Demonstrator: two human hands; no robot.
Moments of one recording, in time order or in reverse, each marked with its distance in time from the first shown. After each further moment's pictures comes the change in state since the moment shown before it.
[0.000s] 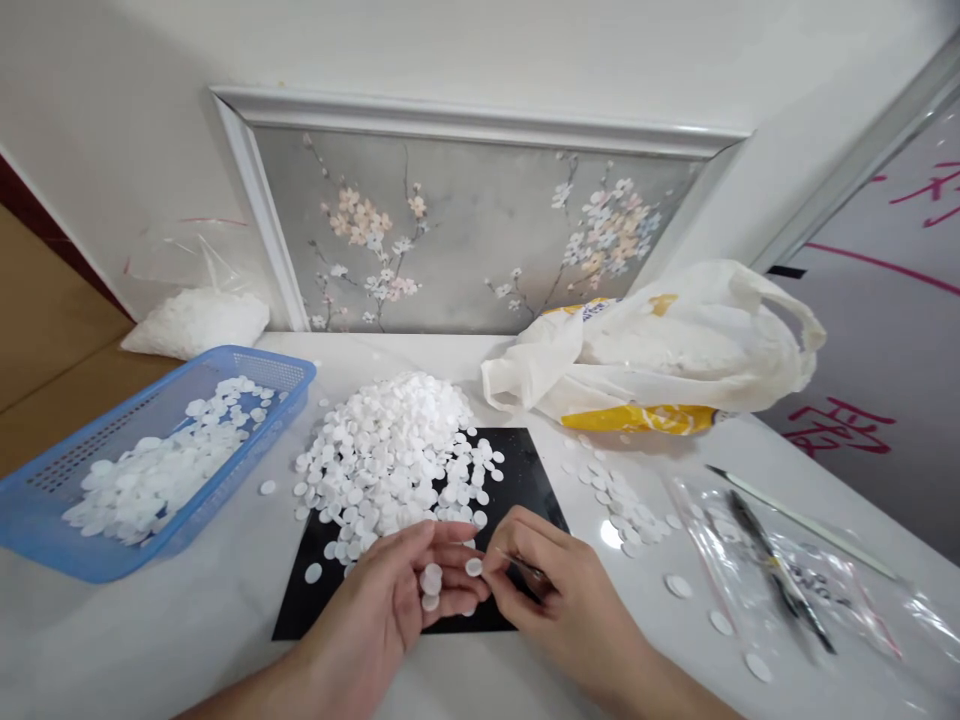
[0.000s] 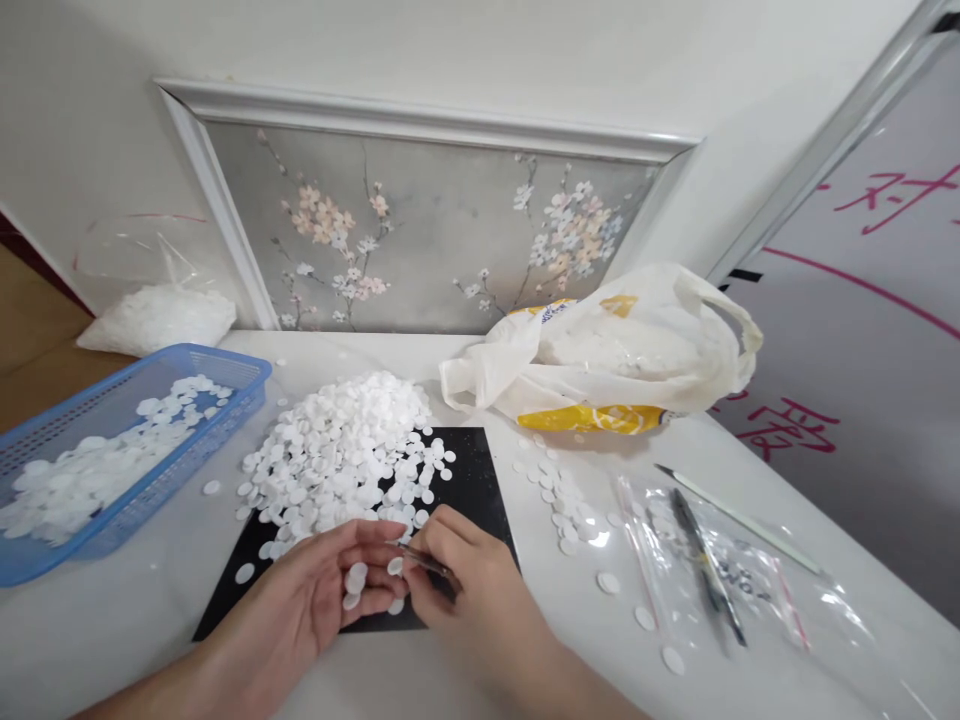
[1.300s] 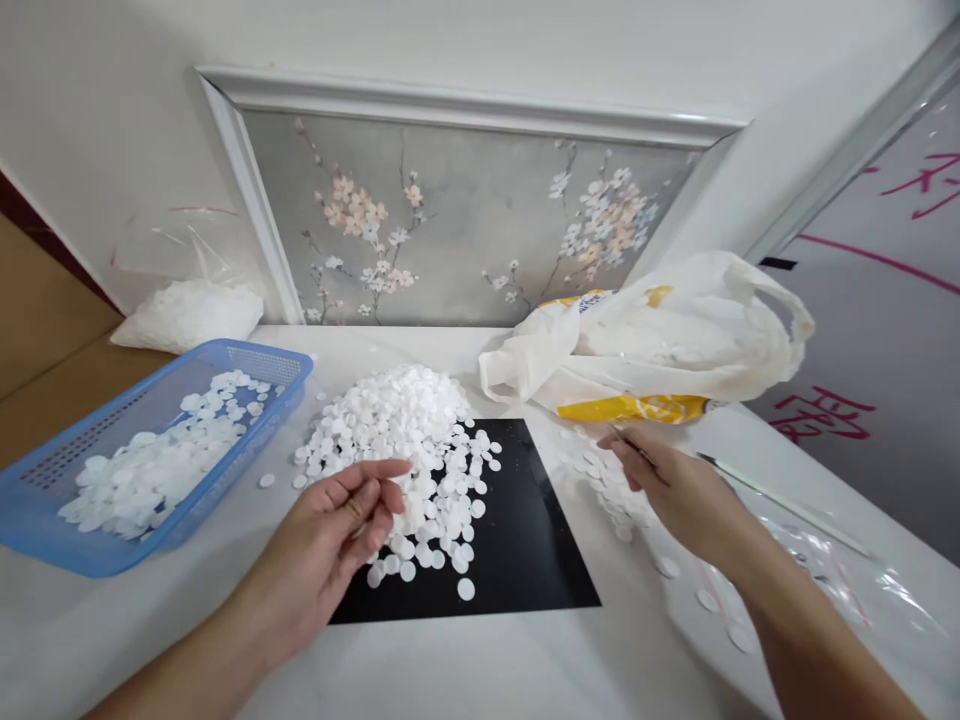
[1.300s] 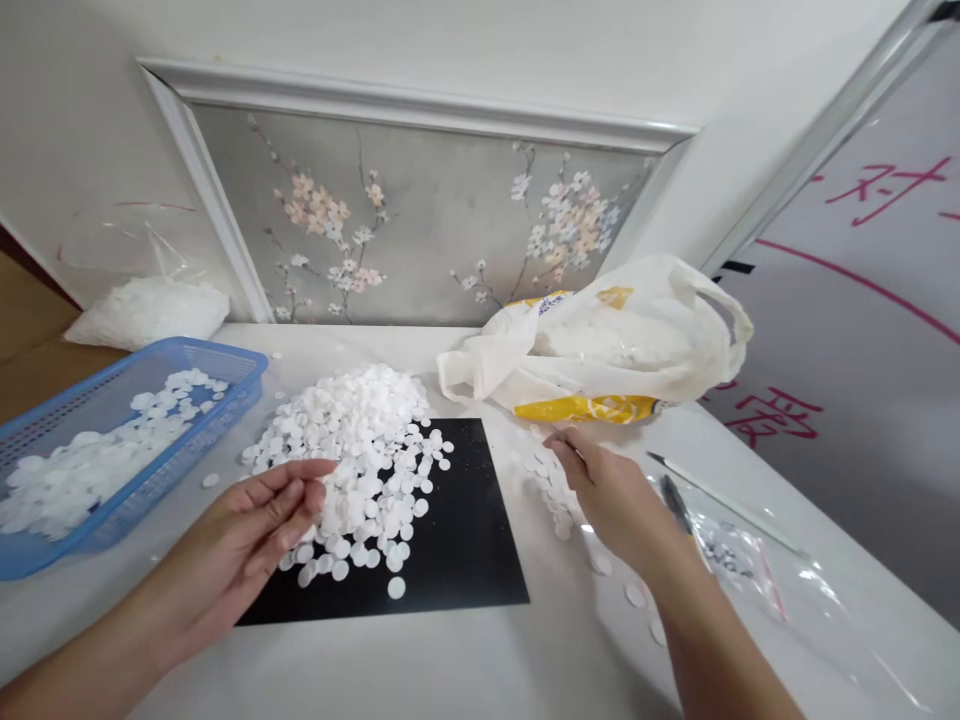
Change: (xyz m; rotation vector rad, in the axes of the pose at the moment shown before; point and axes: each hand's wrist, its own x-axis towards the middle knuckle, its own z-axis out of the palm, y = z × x) left_hand -0.007 0.043 -0.022 0.175 0.179 0.213; right_hand 0.007 0.071 -0.104 -0.472 0.137 0.439
